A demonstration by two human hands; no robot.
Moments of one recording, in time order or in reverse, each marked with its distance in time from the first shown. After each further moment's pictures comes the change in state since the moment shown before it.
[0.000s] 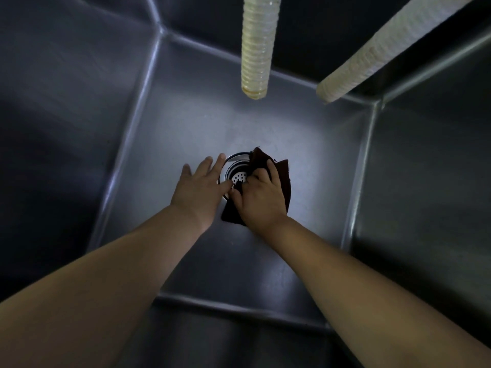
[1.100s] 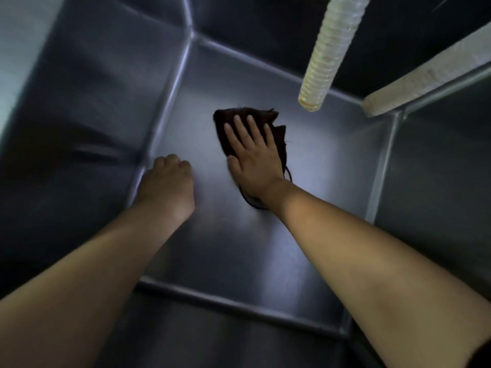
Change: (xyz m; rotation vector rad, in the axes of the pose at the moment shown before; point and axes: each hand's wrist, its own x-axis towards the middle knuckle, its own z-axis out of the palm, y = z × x) left_hand -0.045 -0.069 -0.010 -0.278 0.056 -0.383; right_hand 0.081 -0.024 -0.011 -0.045 0.018 -0.130
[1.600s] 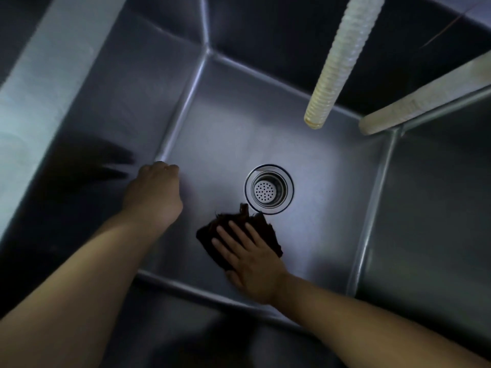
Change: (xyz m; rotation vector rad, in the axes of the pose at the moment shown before) left_hand -0.023 -0.028 -0.014 -0.167 0.043 -0.089; right_hand -0.159 -0.050 0.023 -0.016 -0.203 -0.431
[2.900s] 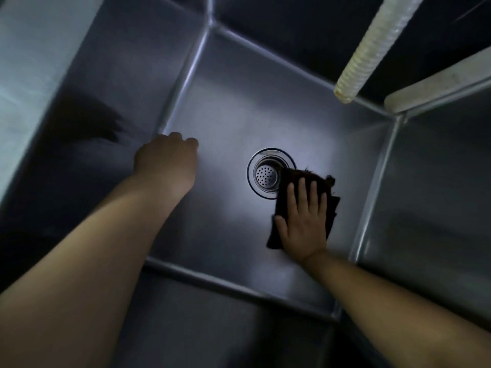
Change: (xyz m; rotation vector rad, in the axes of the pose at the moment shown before) left_hand 0.010 0.010 -0.012 0.126 -0.013 0.119; right_hand -0.029 0.058 0.004 0.033 0.168 0.675
